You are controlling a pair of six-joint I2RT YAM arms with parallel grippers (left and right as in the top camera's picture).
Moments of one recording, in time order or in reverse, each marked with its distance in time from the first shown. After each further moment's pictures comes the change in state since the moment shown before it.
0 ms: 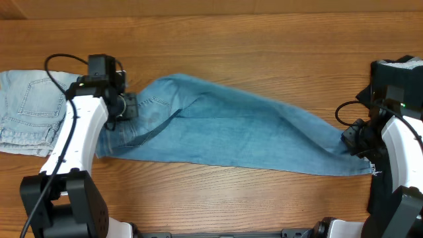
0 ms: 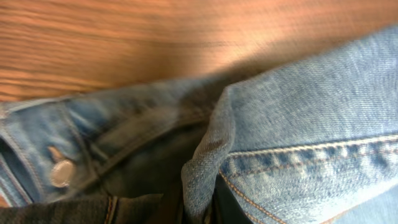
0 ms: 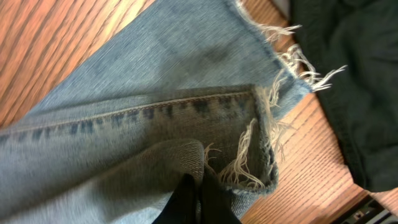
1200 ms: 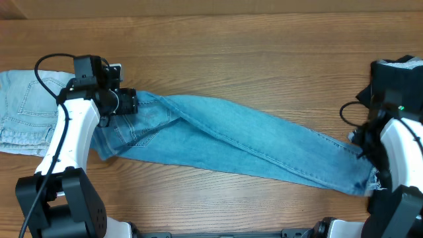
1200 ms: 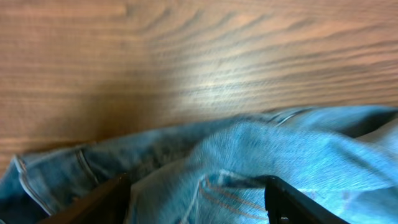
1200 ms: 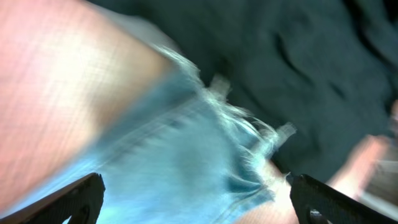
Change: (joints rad) left arm 0.078 0.000 -0.018 0.150 0.167 0.140; right arm -0.006 -0.003 0.013 0.027 0.249 0.116
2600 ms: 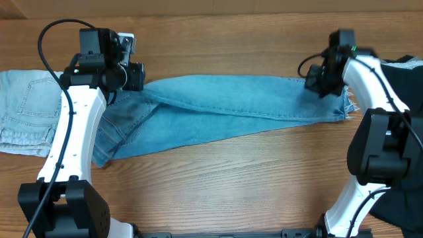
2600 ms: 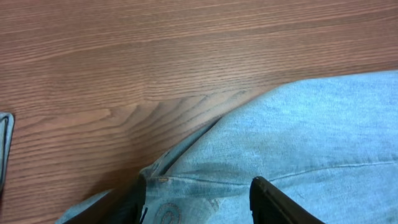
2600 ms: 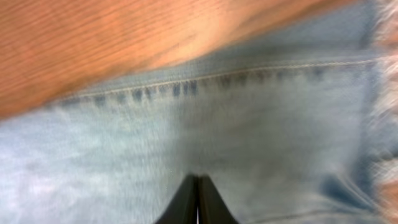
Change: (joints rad) left arm -0.111 -0.001 0.207 -0.027 -0.009 0.048; right arm 0.264 0.546 0.590 0.084 -0.398 -0.416
